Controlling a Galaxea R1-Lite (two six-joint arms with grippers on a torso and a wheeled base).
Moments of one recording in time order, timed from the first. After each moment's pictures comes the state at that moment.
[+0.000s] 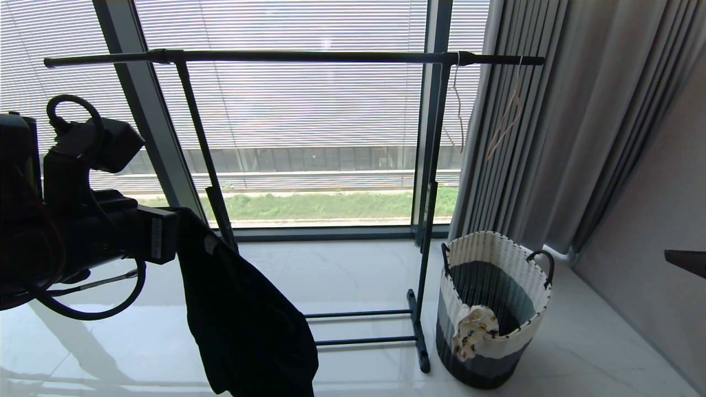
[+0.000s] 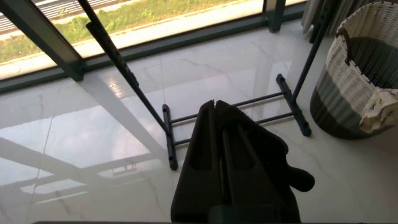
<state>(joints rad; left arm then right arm) -0.21 1.30 -0.85 -0.06 0.07 0.16 0.12 1.06 -0.94 0.34 -0.10 -0.11</state>
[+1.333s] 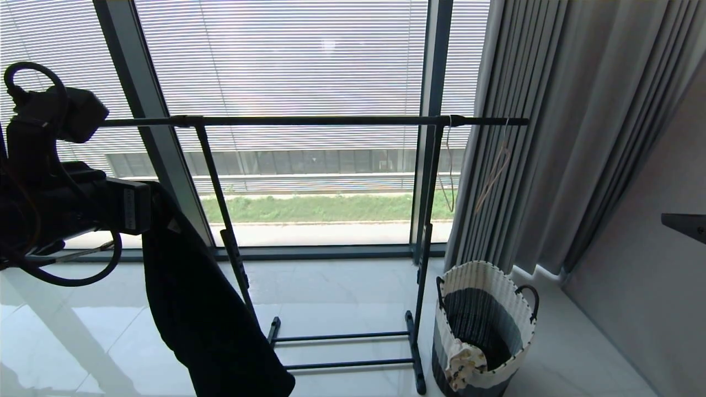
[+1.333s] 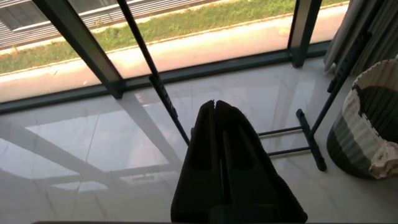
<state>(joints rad) -0.12 1.30 -0.93 -0.06 0.08 0.20 0.10 1.12 -0.97 0.20 -0.10 -0.12</state>
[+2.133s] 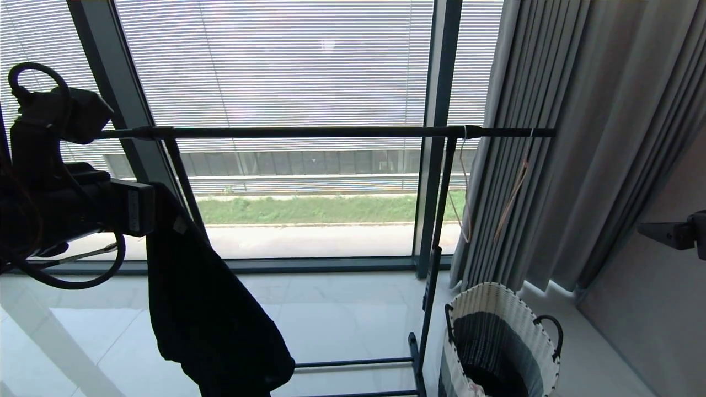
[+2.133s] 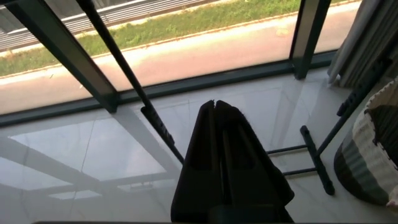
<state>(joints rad) -0.14 1.30 -0.92 -0.06 0.09 0.19 0.09 1.21 -0.97 0.19 -0.10 -0.13</state>
